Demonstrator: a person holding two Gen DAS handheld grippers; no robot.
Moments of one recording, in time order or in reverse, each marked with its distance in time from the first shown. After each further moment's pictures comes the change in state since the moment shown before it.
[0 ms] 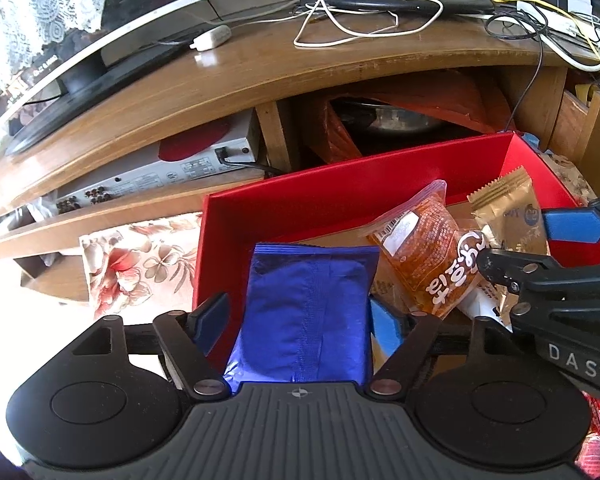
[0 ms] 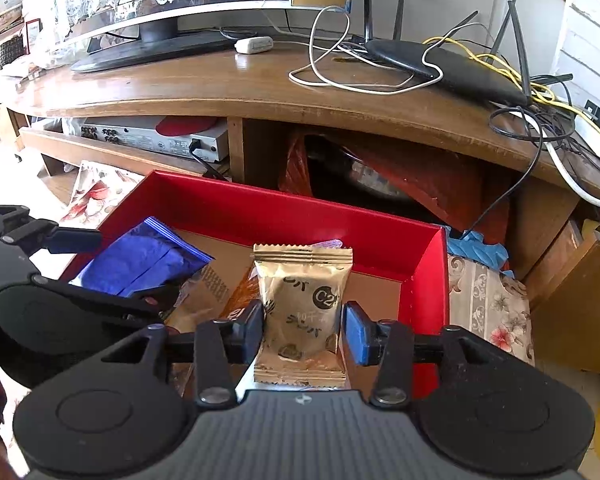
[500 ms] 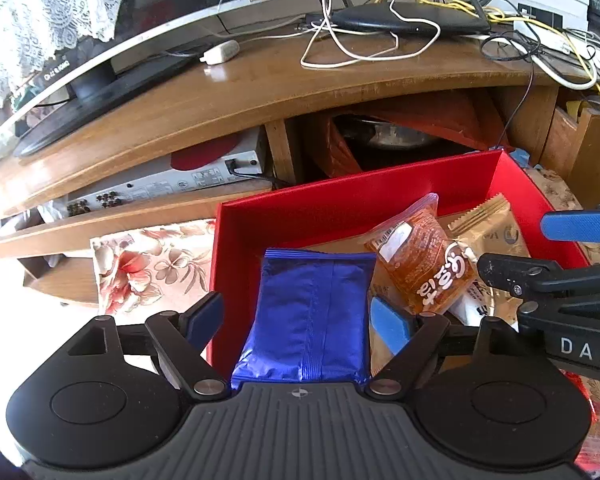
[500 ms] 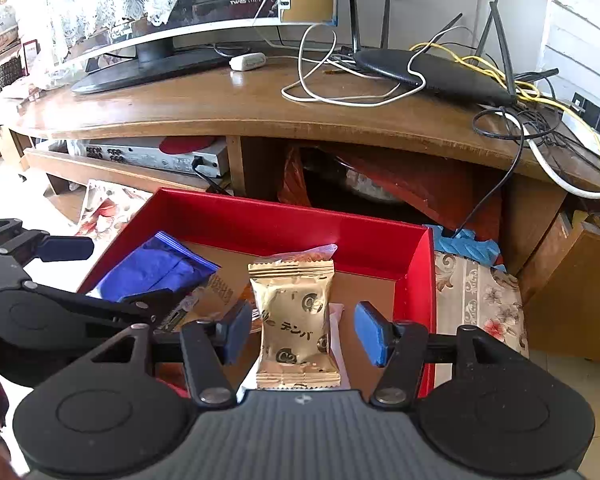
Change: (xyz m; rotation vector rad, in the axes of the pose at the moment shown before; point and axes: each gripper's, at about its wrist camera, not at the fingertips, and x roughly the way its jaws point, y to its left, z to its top) left arm -0.023 0.007 -0.003 -0.022 -0.036 -0.013; right arm -0.026 -0.004 -0.001 0.044 -0.029 0.021
